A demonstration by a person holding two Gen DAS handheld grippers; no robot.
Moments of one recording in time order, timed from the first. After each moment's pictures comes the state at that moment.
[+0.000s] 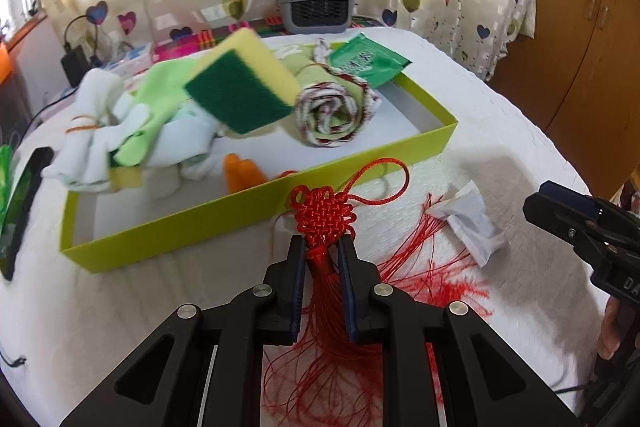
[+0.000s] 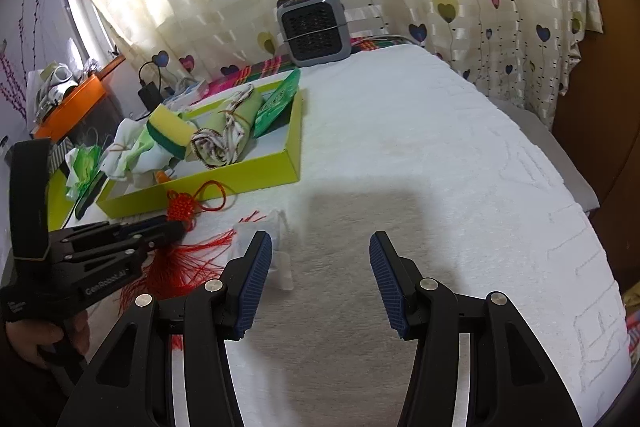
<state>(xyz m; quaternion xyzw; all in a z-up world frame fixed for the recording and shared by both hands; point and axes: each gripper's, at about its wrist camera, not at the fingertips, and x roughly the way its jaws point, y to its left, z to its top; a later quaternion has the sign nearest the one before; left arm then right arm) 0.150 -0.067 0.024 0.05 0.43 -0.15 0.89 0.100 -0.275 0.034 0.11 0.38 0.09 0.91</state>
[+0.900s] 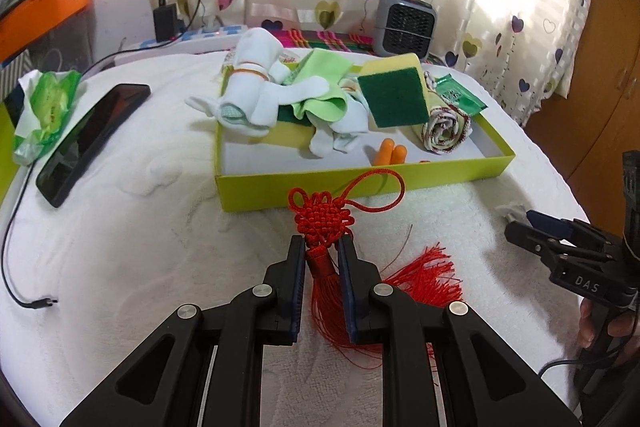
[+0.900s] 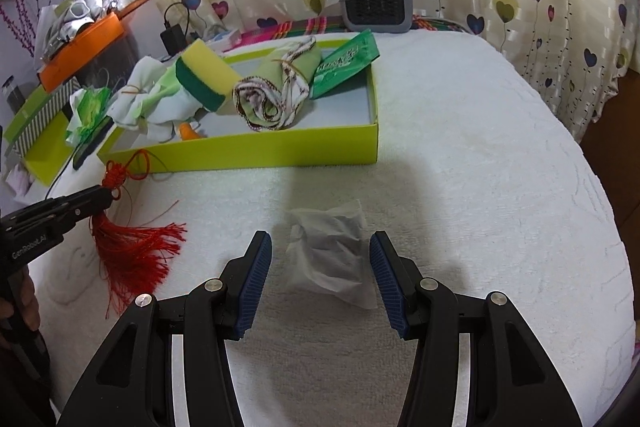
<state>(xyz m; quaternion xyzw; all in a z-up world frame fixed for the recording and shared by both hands) 0.127 0.032 0.031 -0.03 0.42 -0.10 0.90 0.122 -0.217 0.018 0.03 0.43 0.13 0.89</state>
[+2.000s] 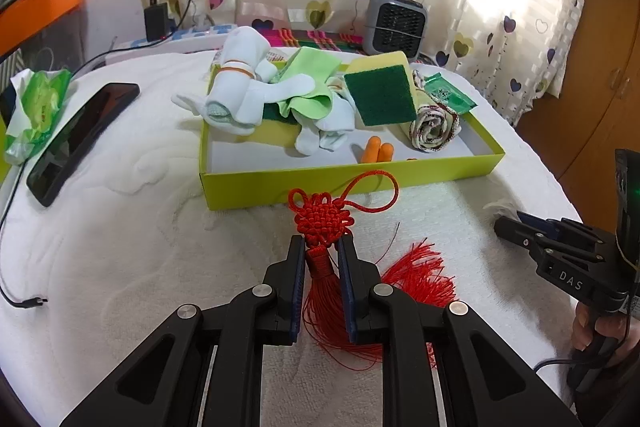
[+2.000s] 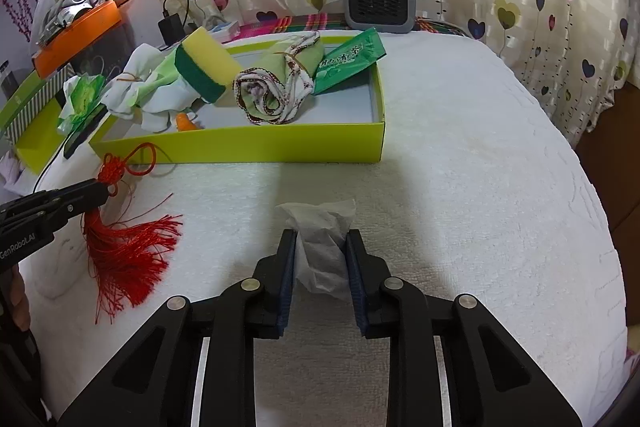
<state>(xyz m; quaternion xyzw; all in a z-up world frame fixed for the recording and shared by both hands) 0.126 0.027 0.031 -0.03 0.42 -0.11 0.90 0.120 -0.210 0.017 0.01 0.43 0.12 0.90</state>
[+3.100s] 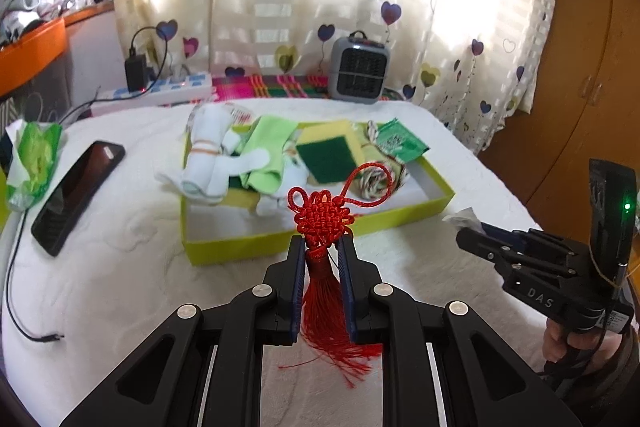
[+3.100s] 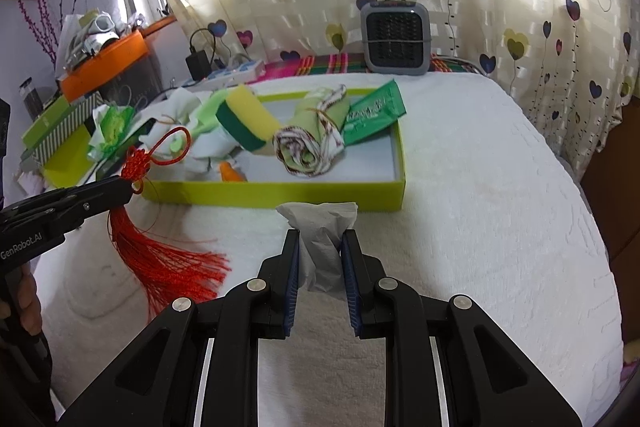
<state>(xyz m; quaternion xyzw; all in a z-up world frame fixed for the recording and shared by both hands) 0.114 0.014 0.082 -0.04 0.36 -0.15 0.92 0.111 -0.205 0.049 0.03 0.37 0.15 0.91</state>
